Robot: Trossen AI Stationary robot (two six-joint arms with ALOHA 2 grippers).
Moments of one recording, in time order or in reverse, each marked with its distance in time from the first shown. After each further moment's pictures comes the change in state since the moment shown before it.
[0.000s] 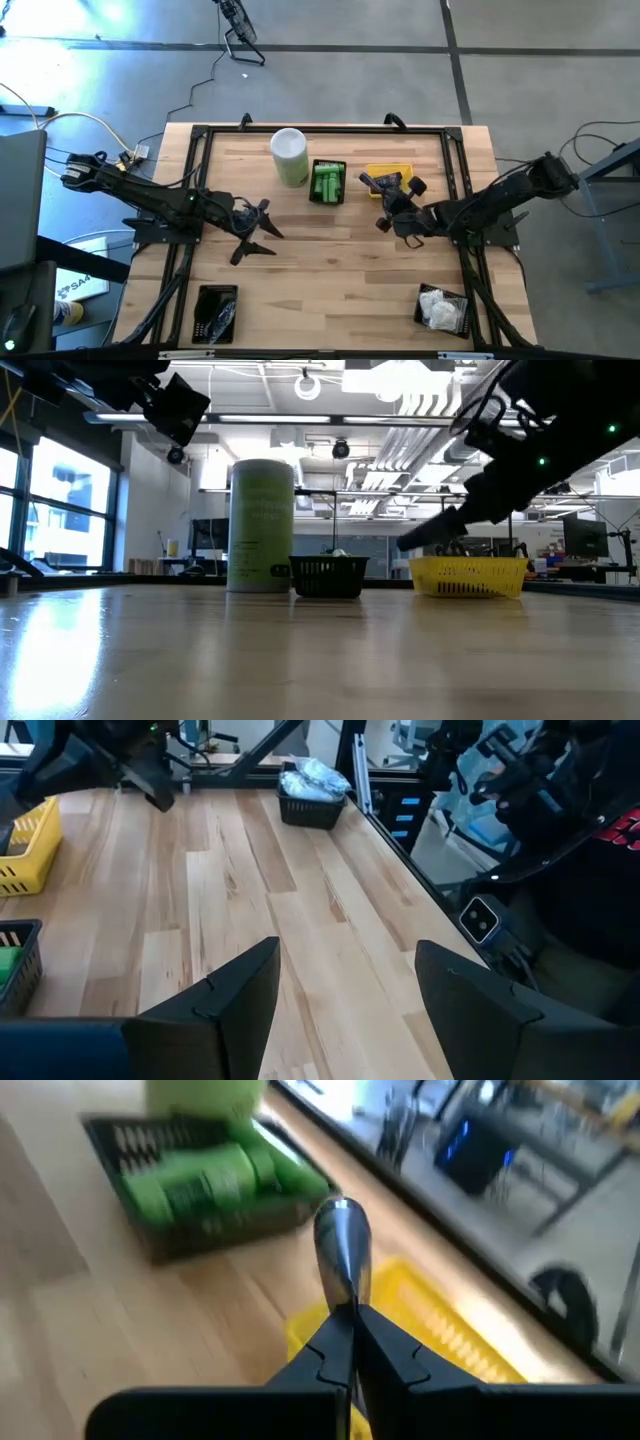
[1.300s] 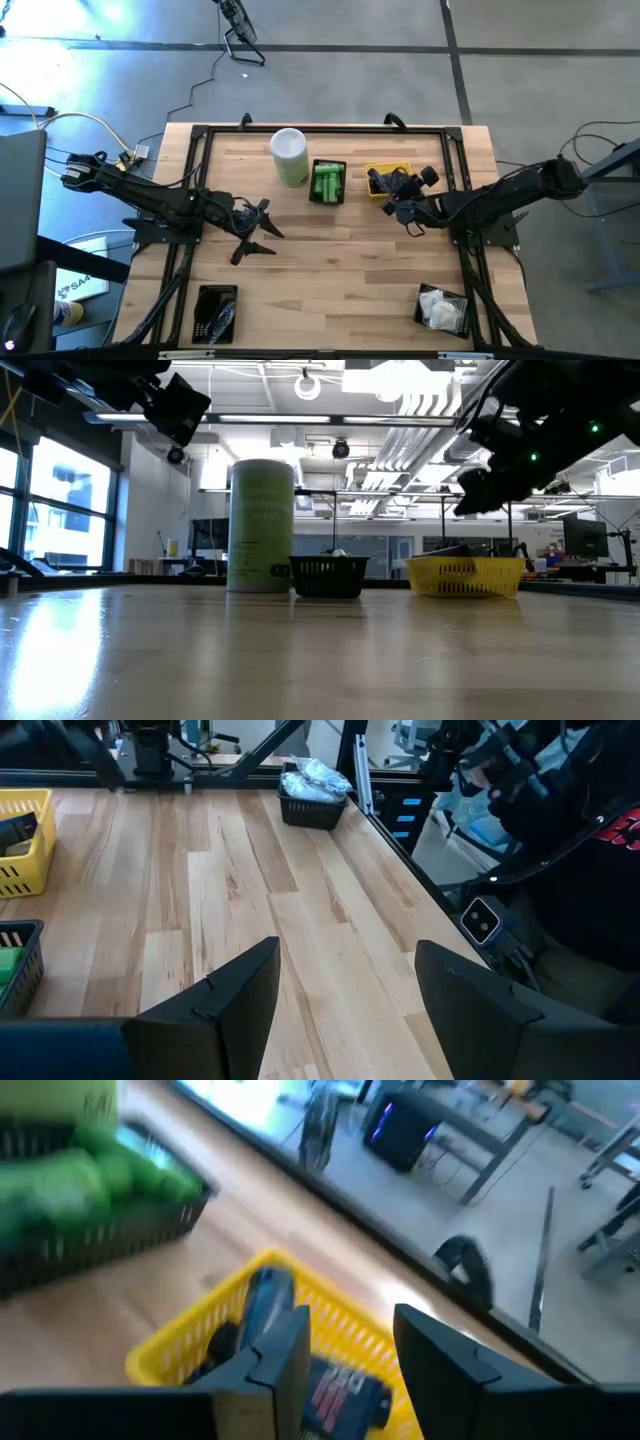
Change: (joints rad) left arm 0.000 0.000 0.001 0.000 -0.002 0.000; right arm -0.111 -0.095 0.000 -0.143 0.097 0.066
